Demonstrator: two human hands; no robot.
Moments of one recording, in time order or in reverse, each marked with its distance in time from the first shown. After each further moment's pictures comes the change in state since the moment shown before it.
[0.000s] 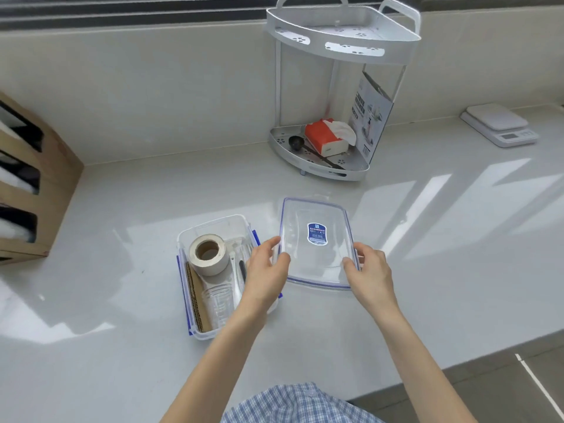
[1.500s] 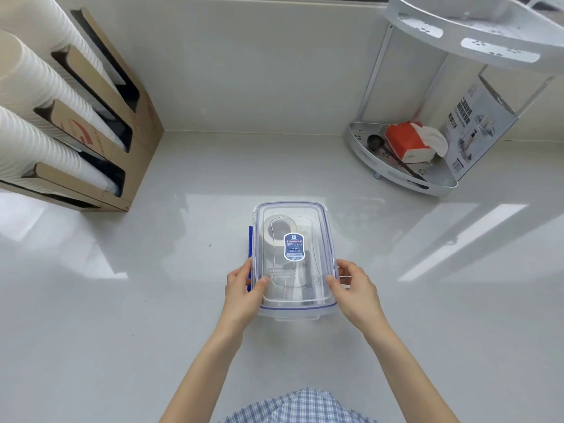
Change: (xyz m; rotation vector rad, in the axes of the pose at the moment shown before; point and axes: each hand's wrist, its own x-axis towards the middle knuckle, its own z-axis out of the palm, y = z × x) left_hand -0.003 -0.073 -0.120 -0.009 0.165 -0.161; right_hand -0.023 -0.048 0.105 0.025 -0.343 -0.064
